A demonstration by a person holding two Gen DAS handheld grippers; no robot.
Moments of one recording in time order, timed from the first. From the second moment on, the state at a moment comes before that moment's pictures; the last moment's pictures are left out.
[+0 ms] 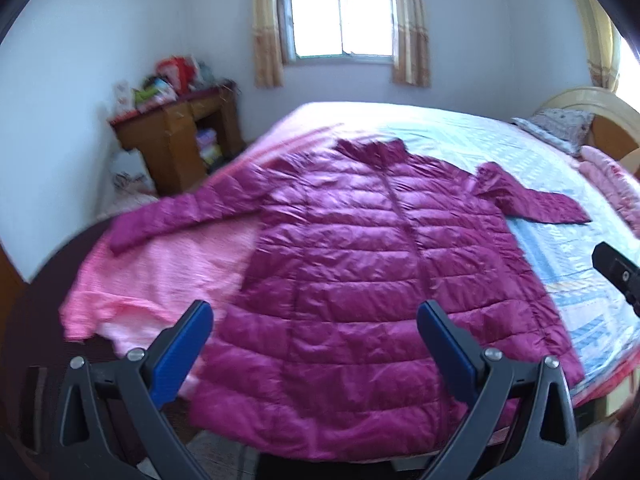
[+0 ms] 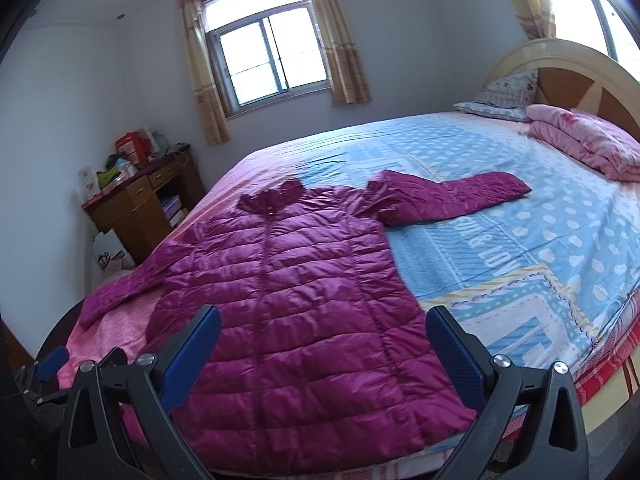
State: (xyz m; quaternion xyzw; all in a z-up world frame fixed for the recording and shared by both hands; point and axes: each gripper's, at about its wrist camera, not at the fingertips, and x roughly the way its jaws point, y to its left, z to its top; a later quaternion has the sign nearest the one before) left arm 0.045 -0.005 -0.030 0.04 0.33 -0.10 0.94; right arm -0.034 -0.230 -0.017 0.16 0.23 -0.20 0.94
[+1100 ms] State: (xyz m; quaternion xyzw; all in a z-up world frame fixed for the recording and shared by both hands) left arm 0.264 -0.026 -0.118 0.05 0.39 0.06 0.92; right arm 0.091 -0.681 -0.105 0.38 0.24 -0.44 0.77
